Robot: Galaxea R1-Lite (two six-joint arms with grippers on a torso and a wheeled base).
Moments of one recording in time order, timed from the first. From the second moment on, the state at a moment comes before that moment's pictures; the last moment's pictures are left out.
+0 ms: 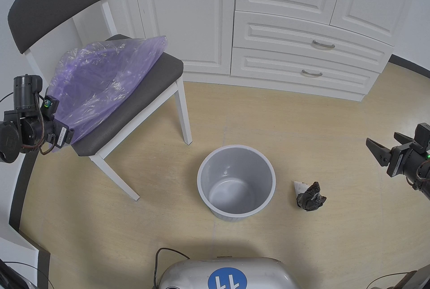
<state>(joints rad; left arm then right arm) 0.06 1.64 -0.92 -0.30 0.28 0.50 0.18 1.19 -0.38 -0.69 -0.09 -0.01</state>
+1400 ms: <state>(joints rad) 0.05 1.66 -0.99 -0.30 0.28 0.51 0.17 1.19 -0.38 -0.69 -0.09 -0.01</state>
